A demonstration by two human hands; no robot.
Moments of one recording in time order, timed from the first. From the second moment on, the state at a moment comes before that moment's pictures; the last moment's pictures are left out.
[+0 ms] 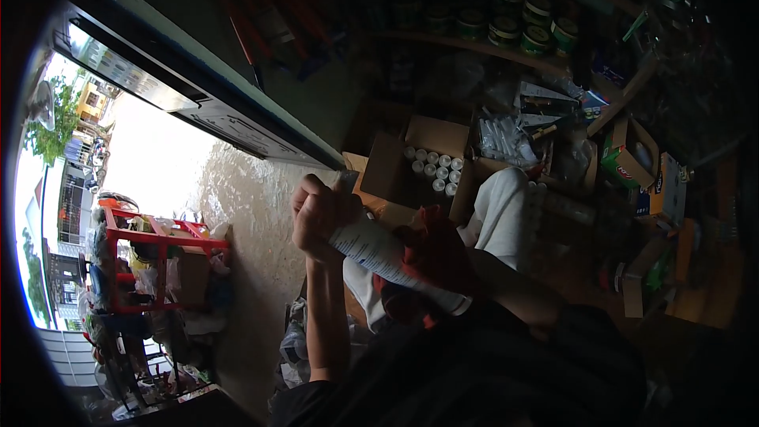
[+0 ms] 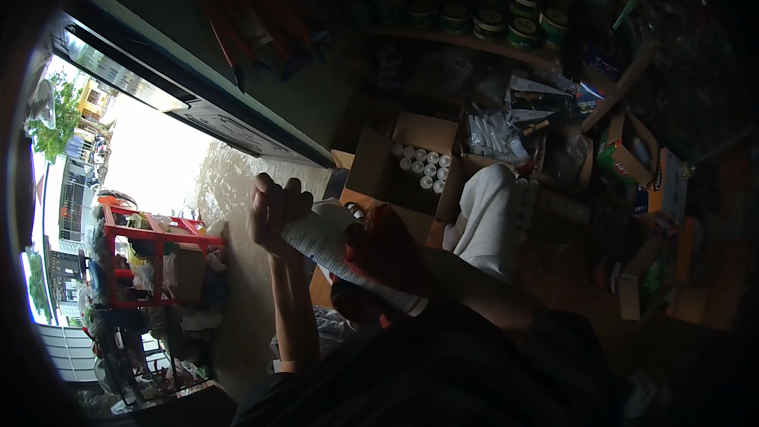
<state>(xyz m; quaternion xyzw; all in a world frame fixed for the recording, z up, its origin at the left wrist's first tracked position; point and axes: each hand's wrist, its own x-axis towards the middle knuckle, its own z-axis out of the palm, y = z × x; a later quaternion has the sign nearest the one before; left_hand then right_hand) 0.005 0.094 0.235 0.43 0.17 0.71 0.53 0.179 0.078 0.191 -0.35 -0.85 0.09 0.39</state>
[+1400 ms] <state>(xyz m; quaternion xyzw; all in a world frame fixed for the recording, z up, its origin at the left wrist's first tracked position) 0.027 0.083 0.199 0.38 0.50 0.67 0.39 0.220 0.081 0.127 -0.22 -0.59 0.75 0.17</state>
